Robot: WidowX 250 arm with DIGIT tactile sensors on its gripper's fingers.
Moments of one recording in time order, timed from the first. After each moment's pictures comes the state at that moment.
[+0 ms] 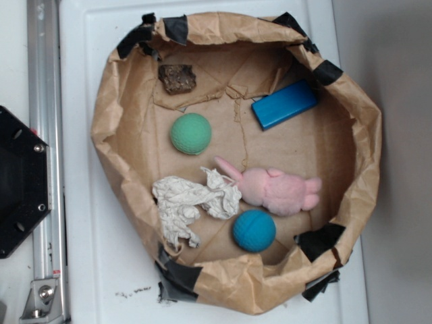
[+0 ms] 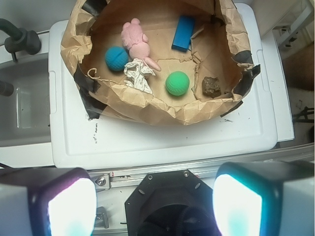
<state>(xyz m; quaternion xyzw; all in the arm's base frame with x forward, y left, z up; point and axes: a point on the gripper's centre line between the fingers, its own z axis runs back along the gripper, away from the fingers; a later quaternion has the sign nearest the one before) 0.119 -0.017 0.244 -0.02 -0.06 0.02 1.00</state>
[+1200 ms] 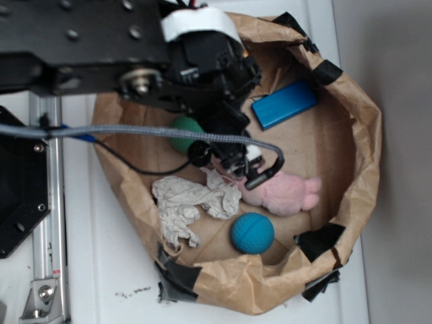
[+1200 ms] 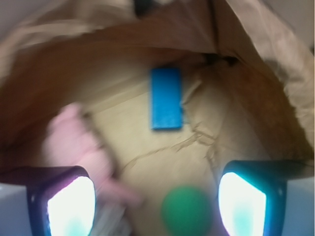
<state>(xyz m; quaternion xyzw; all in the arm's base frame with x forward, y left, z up) 0.261 0.027 0.095 -0.02 -0.15 0.22 0.96</state>
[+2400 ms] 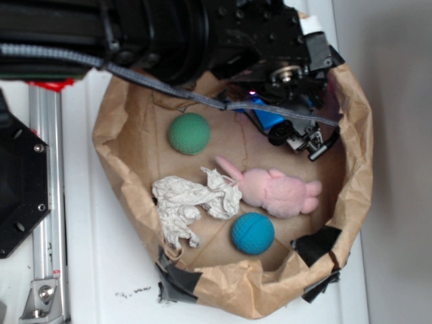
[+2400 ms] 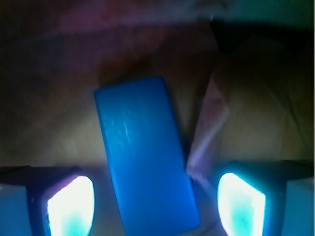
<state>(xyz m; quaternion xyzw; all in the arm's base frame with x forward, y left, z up) 0.318 0.045 0.036 -0.01 -0.09 0.27 0.96</state>
